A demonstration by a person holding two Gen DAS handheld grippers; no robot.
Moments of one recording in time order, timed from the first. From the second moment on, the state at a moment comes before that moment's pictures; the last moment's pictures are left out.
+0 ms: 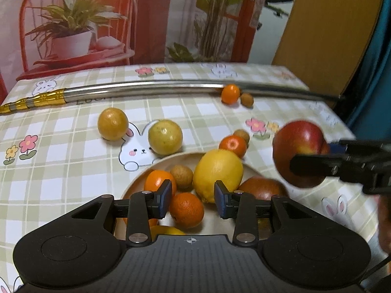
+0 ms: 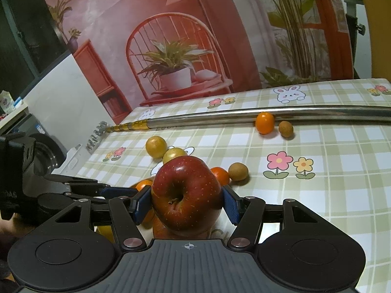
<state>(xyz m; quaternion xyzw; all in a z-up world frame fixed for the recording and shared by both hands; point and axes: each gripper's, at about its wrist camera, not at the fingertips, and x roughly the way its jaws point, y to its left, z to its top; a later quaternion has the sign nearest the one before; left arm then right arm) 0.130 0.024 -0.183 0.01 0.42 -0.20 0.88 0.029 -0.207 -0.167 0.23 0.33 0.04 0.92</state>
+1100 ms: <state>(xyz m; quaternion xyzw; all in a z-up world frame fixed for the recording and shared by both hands) 0.066 0.099 -0.153 -0.09 0.37 -0.14 0.91 0.038 -0.120 -0.150 0.15 0.38 0.10 0.91</state>
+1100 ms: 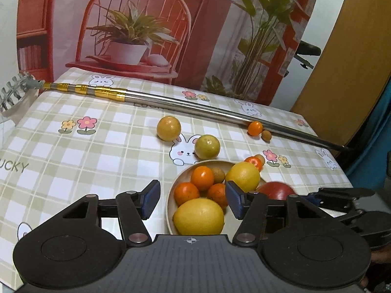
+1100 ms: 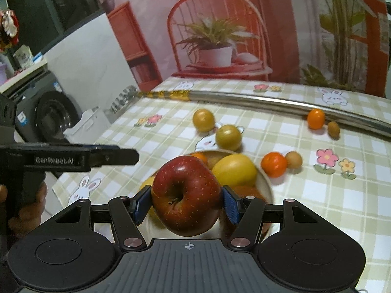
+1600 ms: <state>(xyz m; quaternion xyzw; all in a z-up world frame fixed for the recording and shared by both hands) 0.060 0.106 -0.159 -0.10 0.37 -0.13 0.91 0.043 -0.107 -0.190 0.18 0.43 0.08 0.88</state>
